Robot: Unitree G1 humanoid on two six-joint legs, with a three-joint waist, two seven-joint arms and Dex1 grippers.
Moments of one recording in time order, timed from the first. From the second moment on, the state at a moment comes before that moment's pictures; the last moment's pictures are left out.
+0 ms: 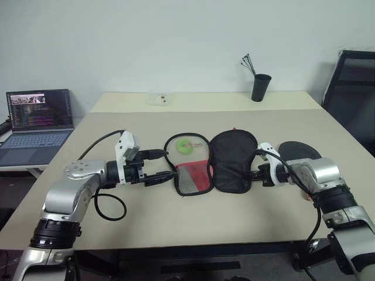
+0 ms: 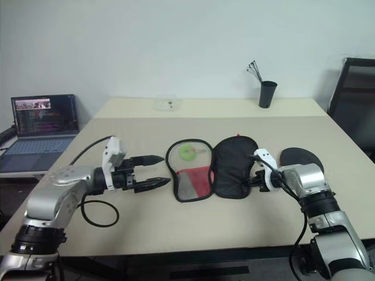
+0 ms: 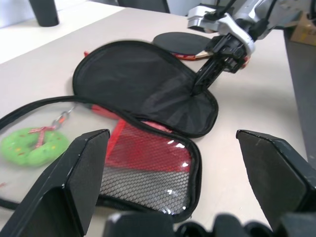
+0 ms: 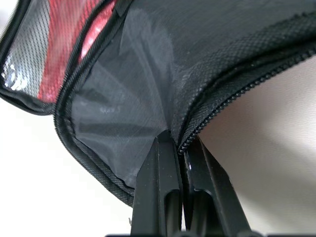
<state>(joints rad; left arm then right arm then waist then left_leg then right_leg) -0.49 0.74 0.05 -0.01 -0.52 0.47 -1.13 -0.83 -0.58 0.19 0.41 0.35 1.03 0.84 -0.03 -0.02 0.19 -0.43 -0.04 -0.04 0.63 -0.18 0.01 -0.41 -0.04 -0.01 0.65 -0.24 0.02</state>
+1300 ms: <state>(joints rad) -0.62 0.64 -0.07 -0.06 -0.51 0.46 -1.20 -0.51 -0.52 -0.41 -0.04 0.26 1.12 0.28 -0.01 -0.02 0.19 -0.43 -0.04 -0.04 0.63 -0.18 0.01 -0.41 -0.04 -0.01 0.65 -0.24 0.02</state>
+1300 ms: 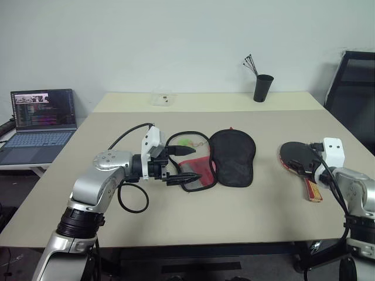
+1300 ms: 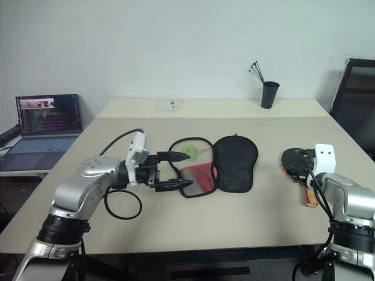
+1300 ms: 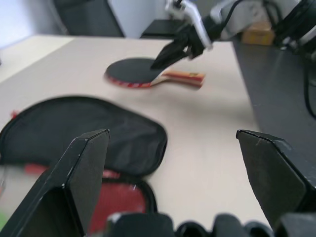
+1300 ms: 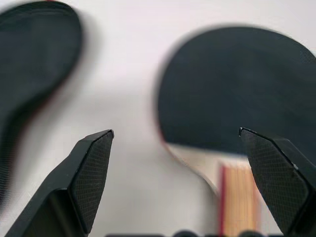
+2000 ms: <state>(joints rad) -0.68 0.60 -0.11 0.05 -0.46 0.40 -1.28 -0.48 -0.55 -0.33 0.12 0.24 1.05 0.24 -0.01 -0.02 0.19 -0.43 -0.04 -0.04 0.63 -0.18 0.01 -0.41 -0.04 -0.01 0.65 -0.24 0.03</state>
